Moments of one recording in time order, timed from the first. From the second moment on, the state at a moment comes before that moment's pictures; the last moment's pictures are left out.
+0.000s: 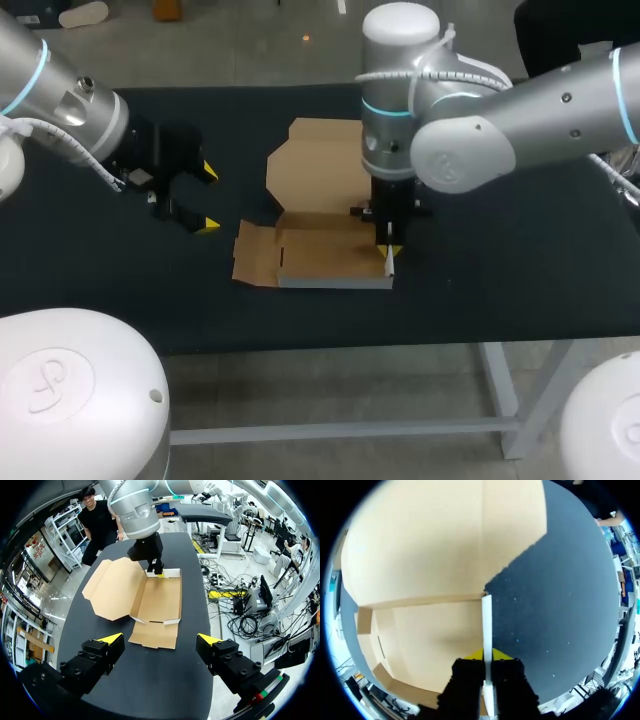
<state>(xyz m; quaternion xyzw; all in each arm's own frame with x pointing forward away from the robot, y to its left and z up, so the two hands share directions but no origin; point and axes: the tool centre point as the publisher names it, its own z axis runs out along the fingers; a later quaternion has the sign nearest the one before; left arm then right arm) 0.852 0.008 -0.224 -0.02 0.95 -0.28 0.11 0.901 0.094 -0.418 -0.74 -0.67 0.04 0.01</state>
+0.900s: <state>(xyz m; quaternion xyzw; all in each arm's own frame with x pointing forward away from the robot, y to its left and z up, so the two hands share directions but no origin) 0.852 0.008 -0.224 -0.02 0.95 -0.28 0.11 0.898 0.075 -0.418 -0.71 -0.70 0.07 -0.02</state>
